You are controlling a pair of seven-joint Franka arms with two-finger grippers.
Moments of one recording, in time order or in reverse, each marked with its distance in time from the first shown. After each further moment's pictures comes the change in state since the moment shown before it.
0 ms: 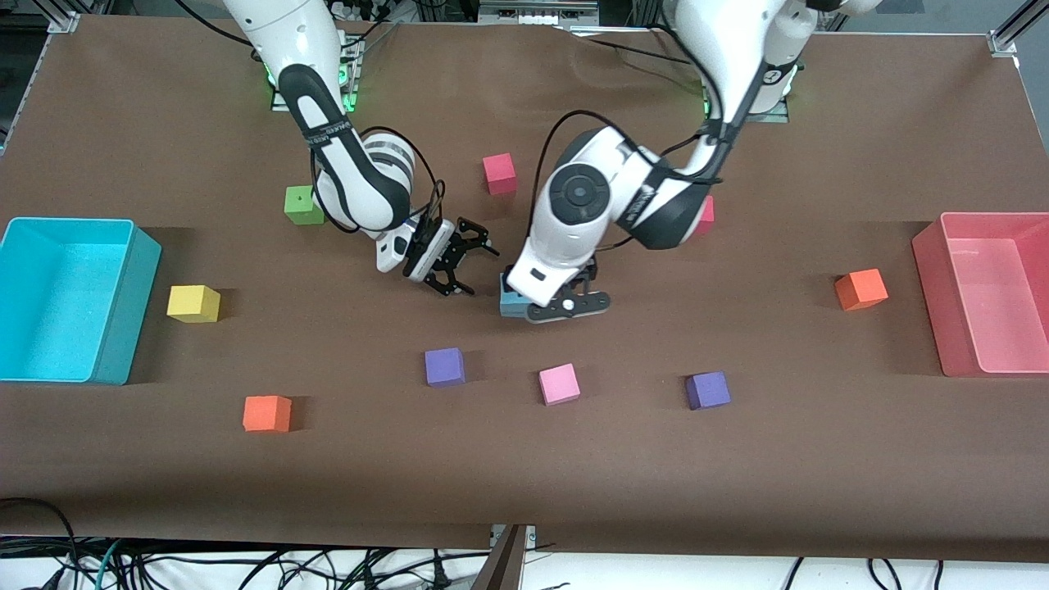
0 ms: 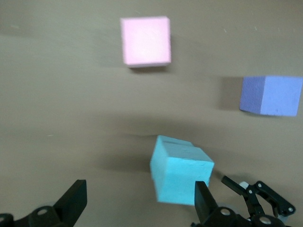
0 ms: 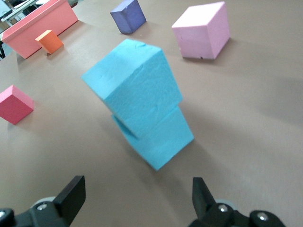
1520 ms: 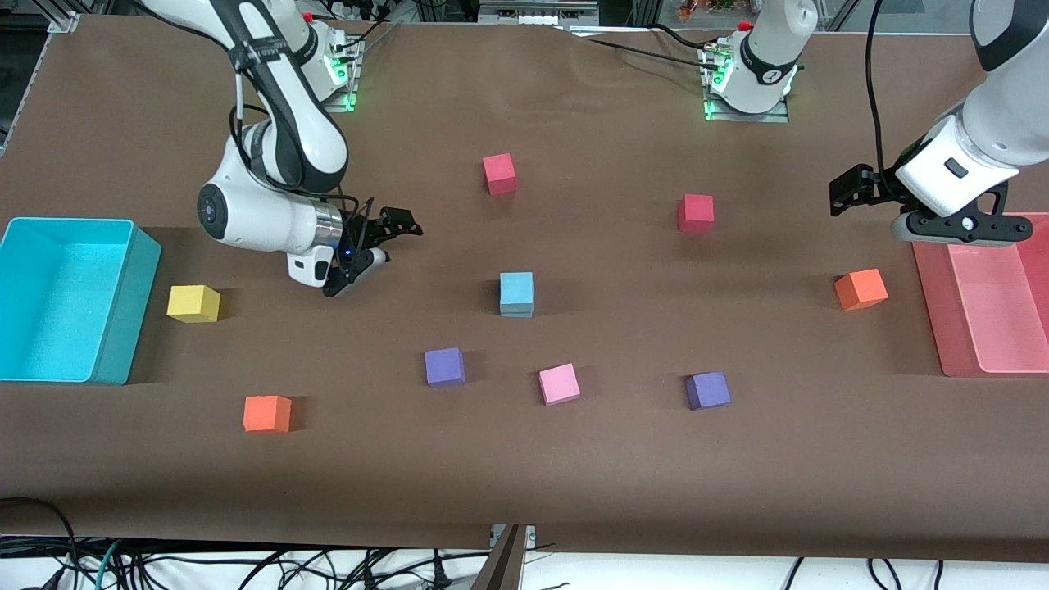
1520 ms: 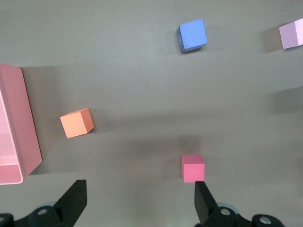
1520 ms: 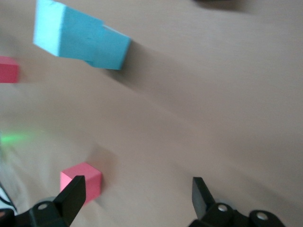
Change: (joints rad) left arm 0.507 -0.620 0.013 -0.359 0.146 -0.390 0.779; right arm -0.175 -0.240 -0.125 0.045 -1.427 -0.495 1.535
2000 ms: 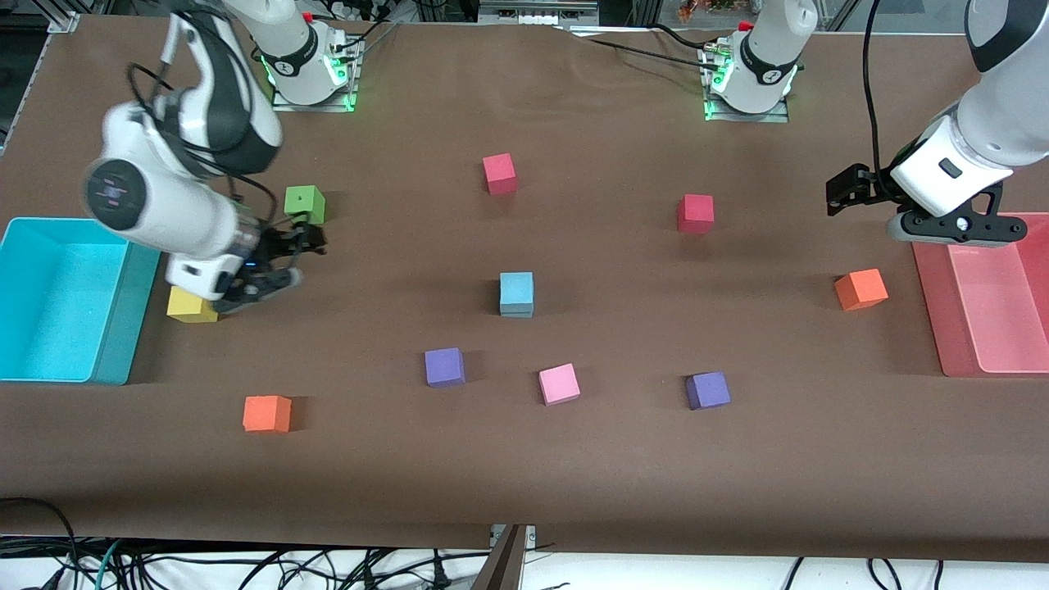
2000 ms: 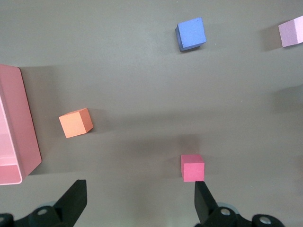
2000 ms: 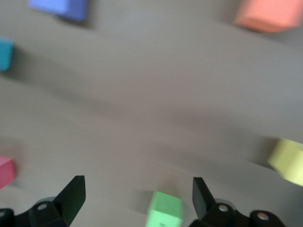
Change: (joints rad) left arm 0.000 0.000 -0.002 -0.002 0.000 -0.001 0.001; right arm -0.181 -0.094 0.002 0.230 -0.533 -0.248 0.302
